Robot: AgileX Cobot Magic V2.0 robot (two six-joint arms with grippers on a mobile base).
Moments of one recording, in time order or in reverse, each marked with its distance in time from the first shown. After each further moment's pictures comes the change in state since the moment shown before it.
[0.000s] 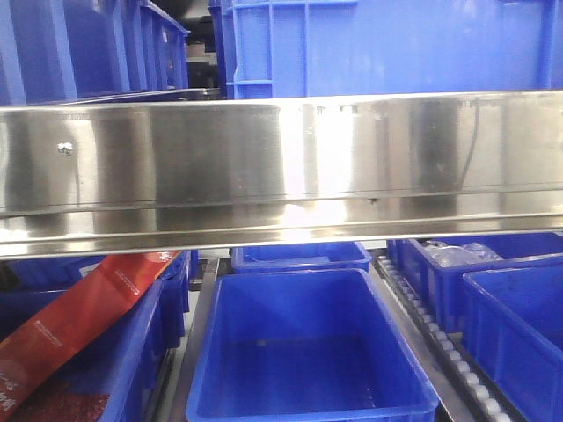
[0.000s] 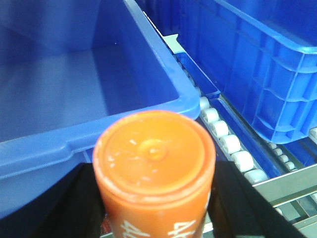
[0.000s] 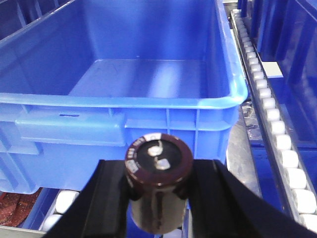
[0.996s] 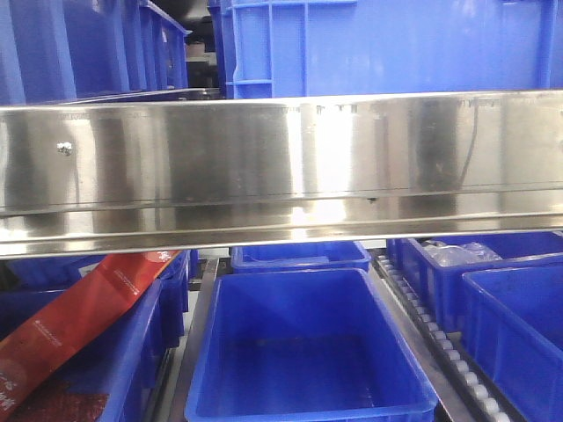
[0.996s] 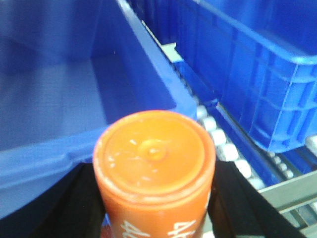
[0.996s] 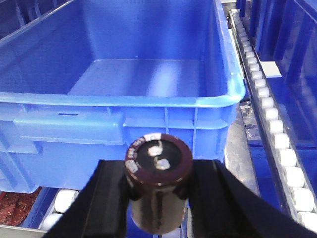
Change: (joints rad) left arm 0.000 0.000 0.000 0.000 -0.035 0.002; right arm 0.000 0.000 0.000 0.000 0.000 0.000
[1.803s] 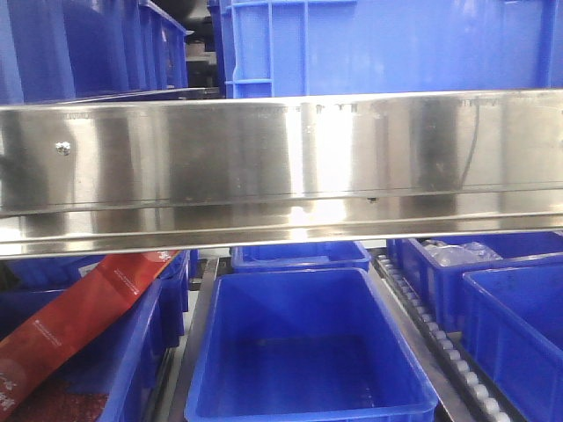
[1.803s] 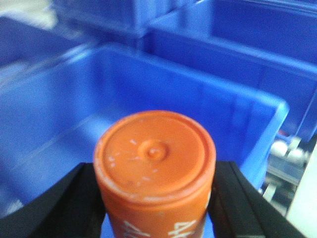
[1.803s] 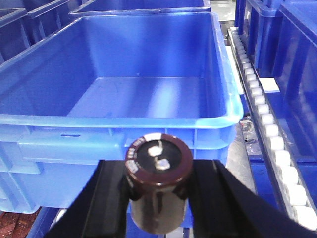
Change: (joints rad) left arm -0.171 0.899 -0.860 -0.547 -0.077 0.447; right arm 0.000 0.000 0.000 0.014 -0.061 0.000
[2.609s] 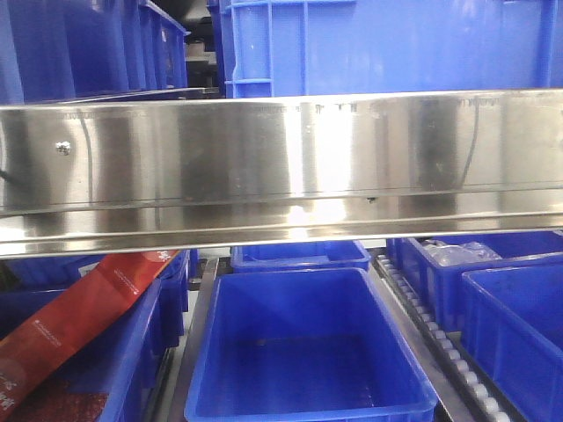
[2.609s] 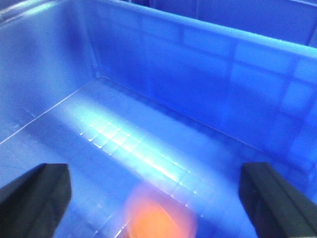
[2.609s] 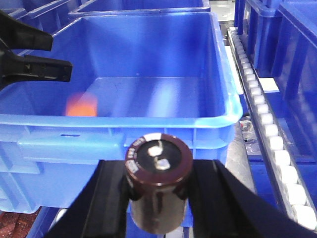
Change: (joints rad) left arm -0.054 0.356 -0.205 0.052 -0.035 0.004; right arm 0.000 0.000 0.000 0.000 0.000 0.000
